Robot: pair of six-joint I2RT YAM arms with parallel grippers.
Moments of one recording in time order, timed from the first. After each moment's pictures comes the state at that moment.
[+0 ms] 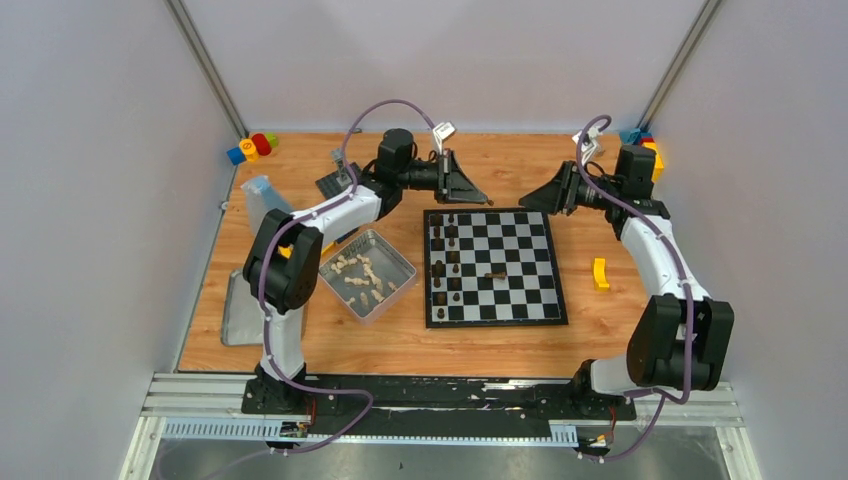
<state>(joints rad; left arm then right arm) -0.56 1.97 1.47 0.31 1.00 -0.93 -0.12 1.41 1.09 -0.22 -1.19 0.21</state>
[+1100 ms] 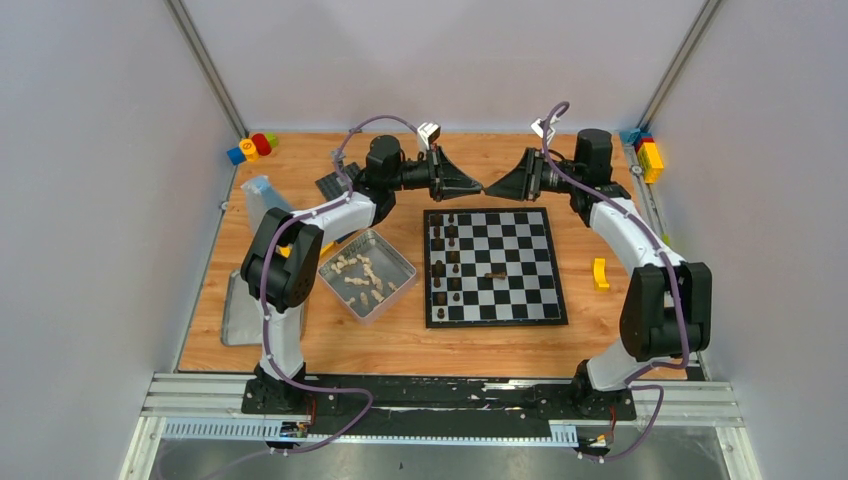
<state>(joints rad) -0.51 1.97 1.37 0.63 0.93 -1.38 0.09 1.57 1.18 0.03 -1.16 0.46</state>
